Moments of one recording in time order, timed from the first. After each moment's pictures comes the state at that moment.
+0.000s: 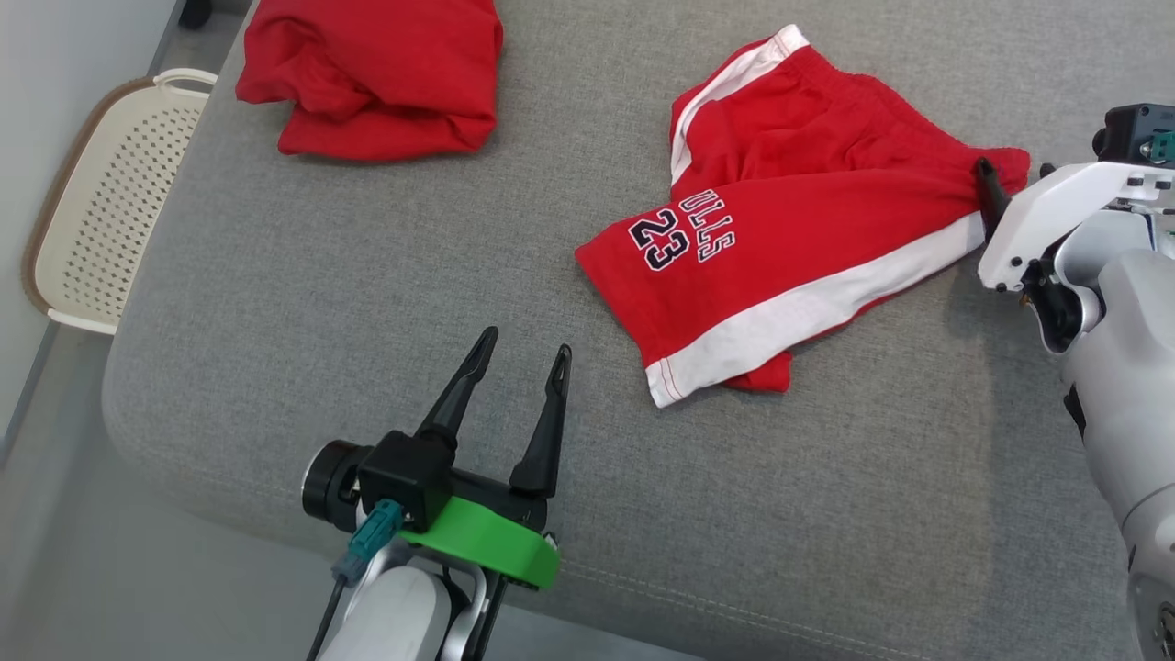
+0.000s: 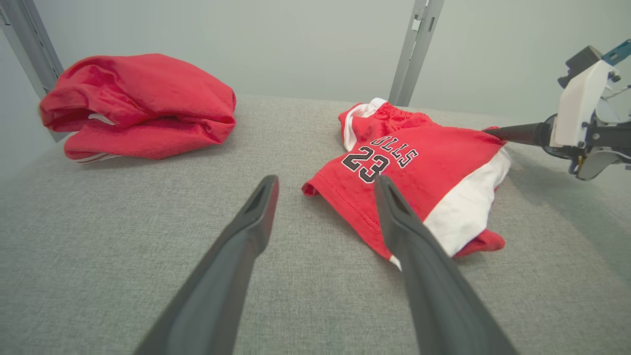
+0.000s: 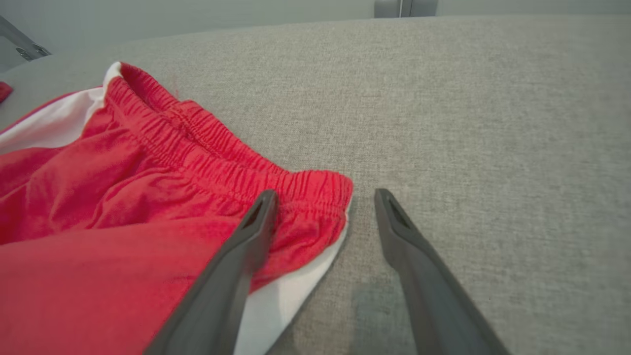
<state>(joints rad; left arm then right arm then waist) -0.24 0.08 -0.48 0.17 -0.32 0.00 -0.26 -0.95 -0.26 0.00 1.13 0.28 0.13 0.02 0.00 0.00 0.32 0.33</state>
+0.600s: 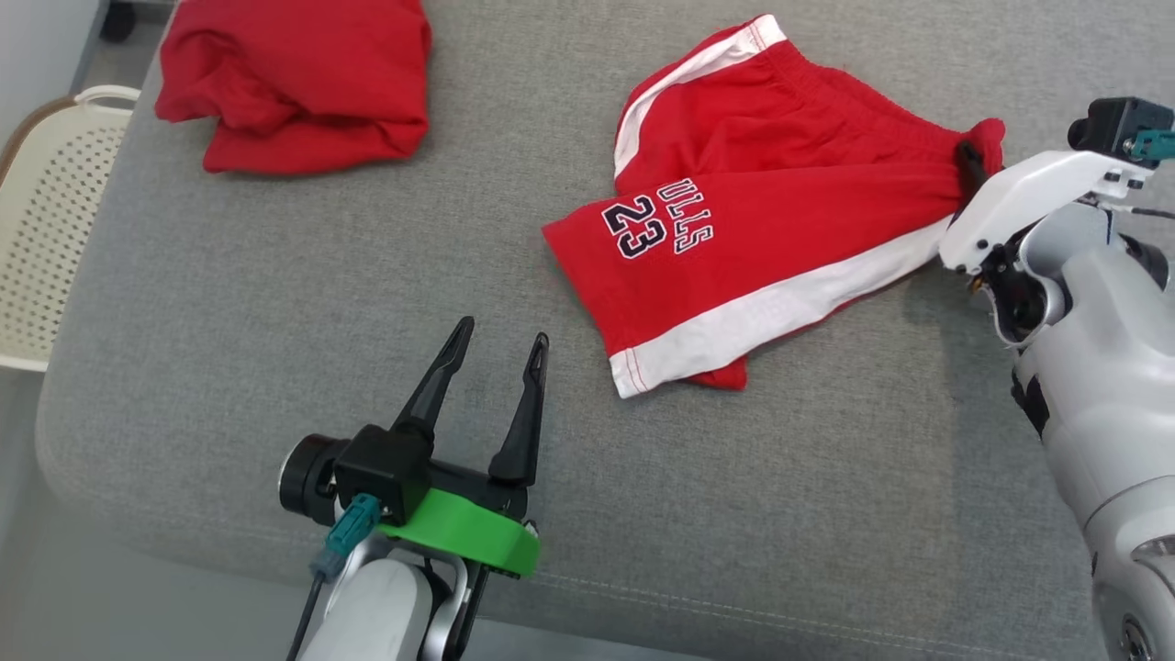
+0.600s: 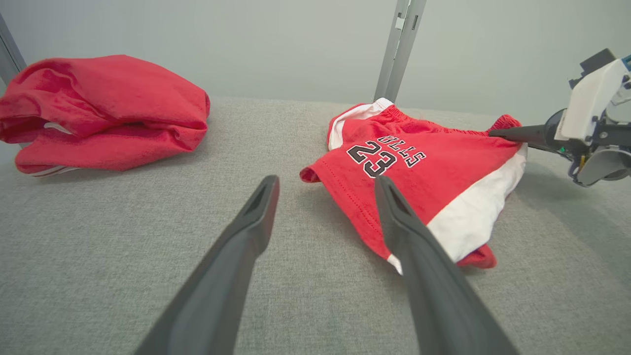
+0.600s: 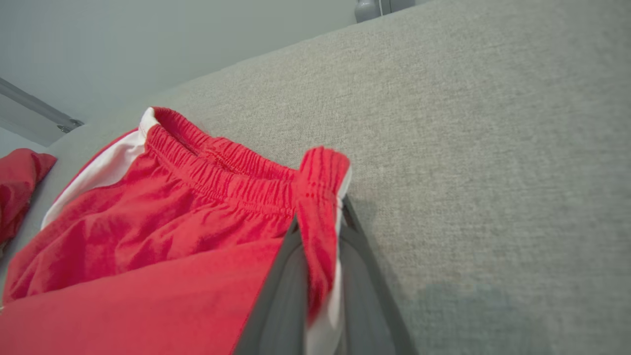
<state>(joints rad) -0.24 0.07 -0.43 0.17 -0.29 -0.02 -0.26 -0.96 -0.21 0.06 1.10 0.52 0.13 0.01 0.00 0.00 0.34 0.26</state>
